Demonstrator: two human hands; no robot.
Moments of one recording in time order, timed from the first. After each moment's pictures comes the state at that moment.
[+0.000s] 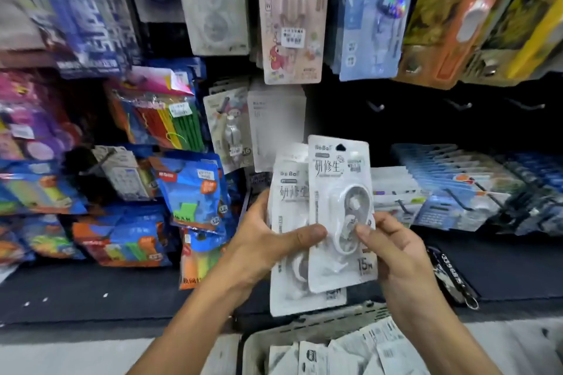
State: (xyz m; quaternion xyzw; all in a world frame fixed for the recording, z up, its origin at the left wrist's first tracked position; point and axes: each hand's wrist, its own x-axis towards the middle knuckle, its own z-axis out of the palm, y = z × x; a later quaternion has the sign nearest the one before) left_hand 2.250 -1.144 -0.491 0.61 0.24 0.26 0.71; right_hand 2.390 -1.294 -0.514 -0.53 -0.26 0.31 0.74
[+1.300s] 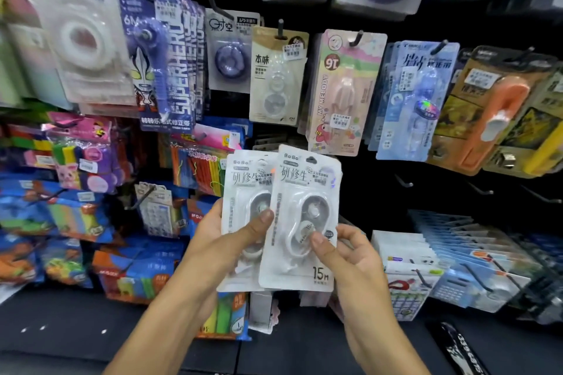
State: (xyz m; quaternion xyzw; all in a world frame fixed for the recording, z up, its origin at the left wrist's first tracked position) left_hand 2.194 -1.095 -0.428 0.55 0.25 0.38 0.70; right_hand 2.332 -1.216 -0.447 -0.53 -0.31 0.31 0.72
